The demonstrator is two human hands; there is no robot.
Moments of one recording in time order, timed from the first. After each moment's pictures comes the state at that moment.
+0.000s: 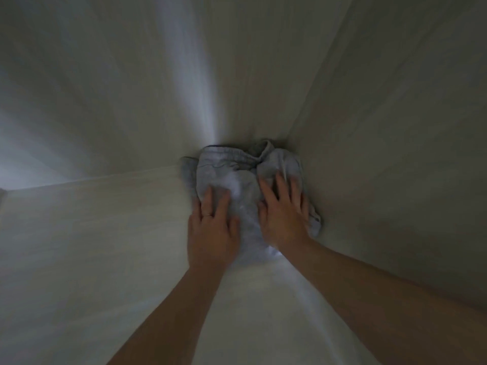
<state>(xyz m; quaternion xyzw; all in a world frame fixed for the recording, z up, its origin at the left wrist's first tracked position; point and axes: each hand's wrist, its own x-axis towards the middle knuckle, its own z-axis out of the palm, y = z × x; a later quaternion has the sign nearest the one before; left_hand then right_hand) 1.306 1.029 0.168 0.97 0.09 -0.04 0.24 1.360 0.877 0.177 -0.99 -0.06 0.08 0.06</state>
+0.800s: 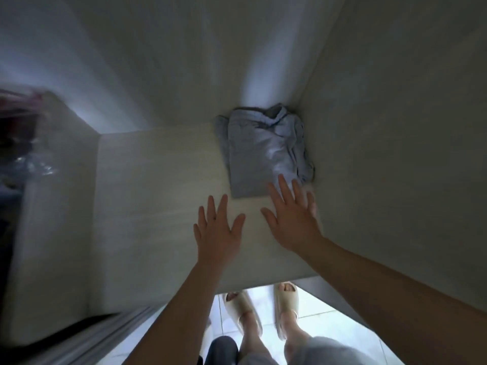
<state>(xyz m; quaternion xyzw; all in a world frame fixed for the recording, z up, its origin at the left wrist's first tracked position) 1.126 1.028 0.259 0.90 0.25 -0.15 0.34 1.188 0.862 0.285 -0.97 -0.14 0.17 0.05</state>
